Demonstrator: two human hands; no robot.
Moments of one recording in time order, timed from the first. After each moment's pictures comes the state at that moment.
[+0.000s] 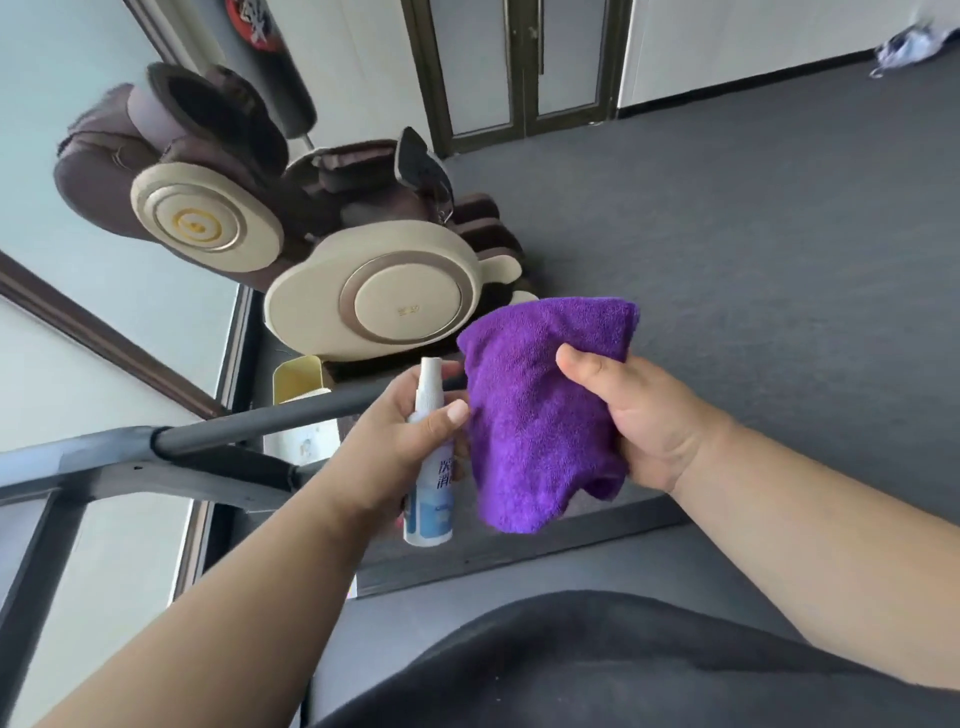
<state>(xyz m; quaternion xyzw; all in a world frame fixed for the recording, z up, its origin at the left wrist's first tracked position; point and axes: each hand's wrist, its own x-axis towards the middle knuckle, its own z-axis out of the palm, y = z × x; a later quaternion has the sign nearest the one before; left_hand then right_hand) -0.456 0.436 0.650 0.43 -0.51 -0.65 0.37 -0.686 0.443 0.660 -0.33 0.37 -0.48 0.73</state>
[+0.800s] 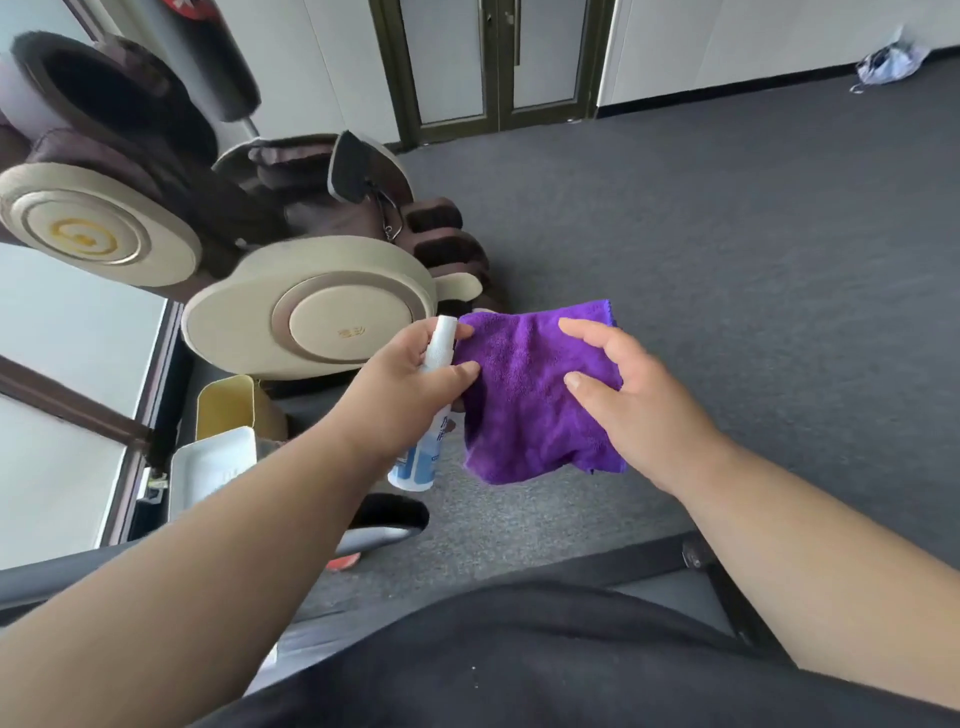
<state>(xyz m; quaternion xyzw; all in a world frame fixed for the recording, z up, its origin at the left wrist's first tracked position) -0.597 0.217 0.638 0.53 -0.57 -0.53 0.34 -0.829 0.259 0.626 -0.58 0.58 -0.39 0.42</state>
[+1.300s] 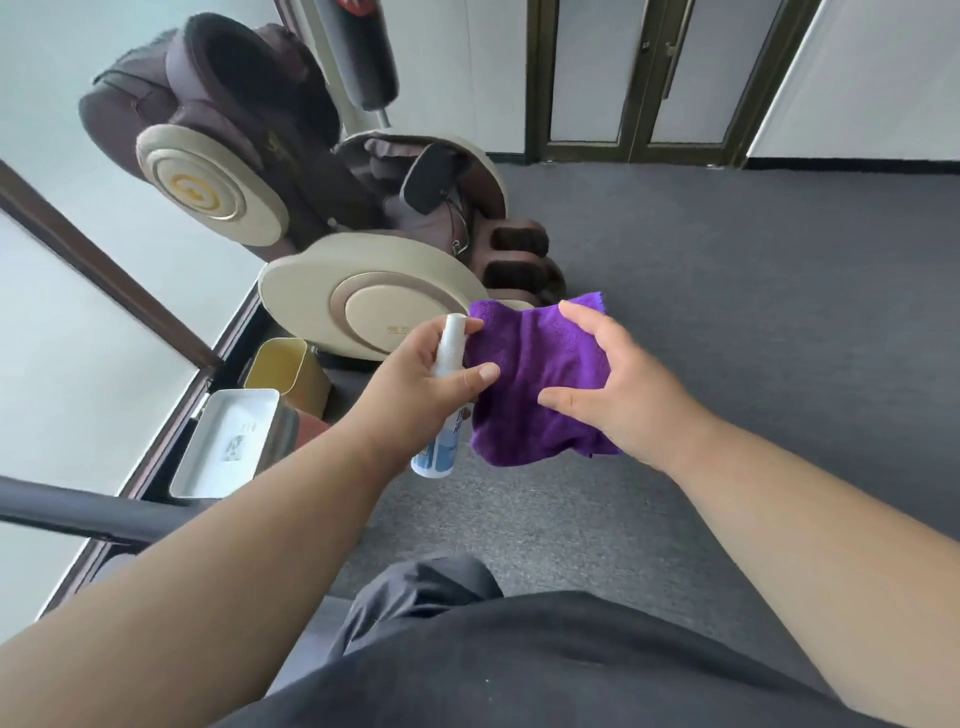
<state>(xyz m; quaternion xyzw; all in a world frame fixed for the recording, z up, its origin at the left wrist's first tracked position) -0.730 0.135 0.624 0.59 -0.50 -0.44 0.46 -0.957 0.081 0.617 -0.70 0.46 -0.28 0.47</state>
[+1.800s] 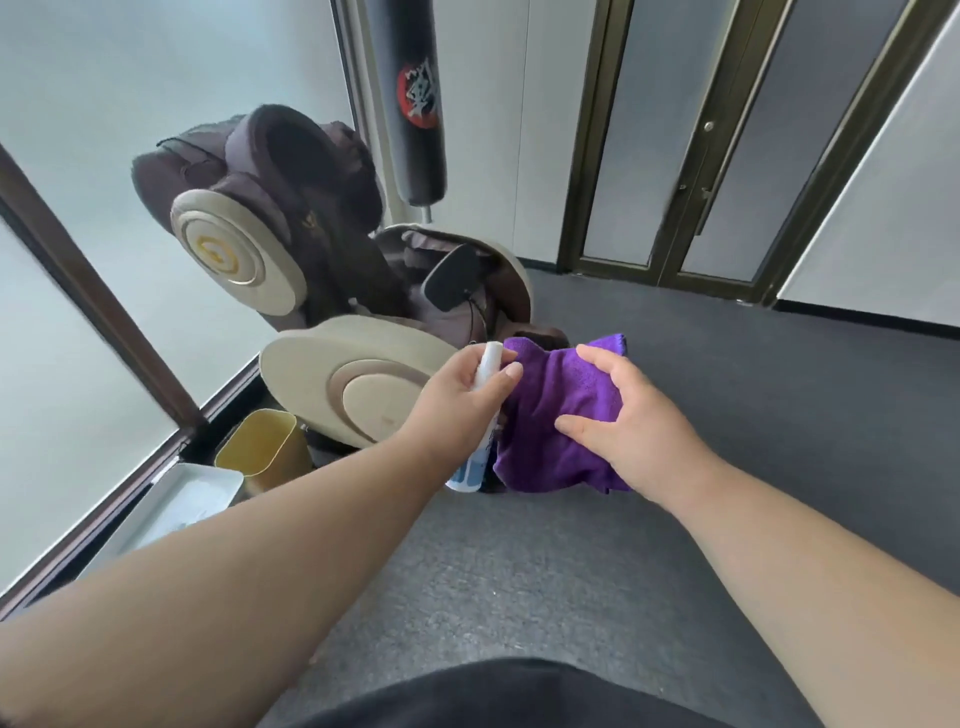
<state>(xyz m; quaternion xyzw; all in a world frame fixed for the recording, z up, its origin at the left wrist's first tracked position) -0.722 -0.059 0.564 0.62 -0.46 -0.36 0.52 -0.921 -0.116 0.565 -0.76 0.46 -0.29 0.36</state>
